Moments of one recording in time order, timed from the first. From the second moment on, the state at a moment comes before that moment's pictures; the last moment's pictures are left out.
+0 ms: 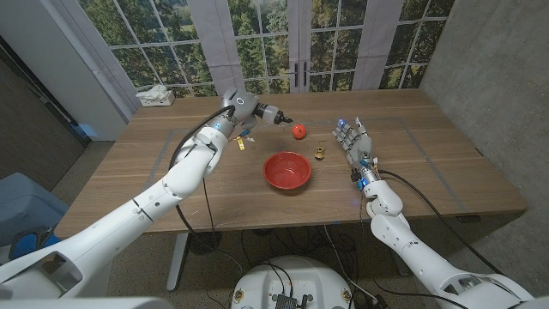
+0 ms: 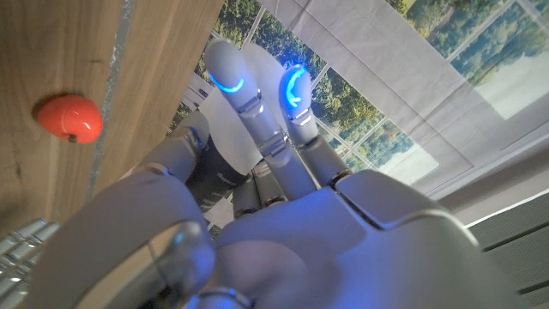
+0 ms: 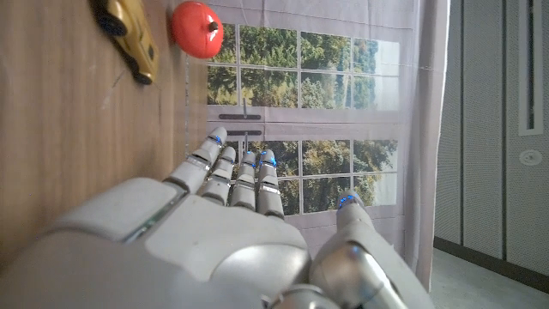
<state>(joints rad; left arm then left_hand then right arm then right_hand) 0.81 0.70 0.58 -1.90 1.45 0.37 -0.02 0.55 0.14 0.79 -0.12 0.25 0.61 -0.02 0.23 0.20 0.65 -0.10 0.28 0.19 1.38 -0.22 0.85 0.59 0.80 -0.09 1.55 0.58 -0.90 -0.28 -0.37 -1.06 0.75 0.58 0.23 0.10 0.10 0.34 -0.09 0.18 0.32 0.02 0.20 0.18 0.24 0.04 0.20 0.20 0.13 0.01 0.24 0.26 0.31 0.03 0.20 0.17</state>
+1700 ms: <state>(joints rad) 0.90 0.65 0.45 -1.84 0.31 0.28 0.43 0.55 0.14 0.78 -0.11 0.22 0.62 -0.01 0.19 0.20 0.67 -0.10 0.23 0.19 1.38 -0.22 0.85 0.55 0.81 -0.10 1.55 0.55 -0.90 -0.44 -0.39 -1.31 0.62 0.50 0.08 0.11 0.10 0.35 -0.10 0.18 0.33 0.02 0.20 0.18 0.24 0.04 0.20 0.20 0.13 0.02 0.24 0.25 0.31 0.03 0.20 0.17</state>
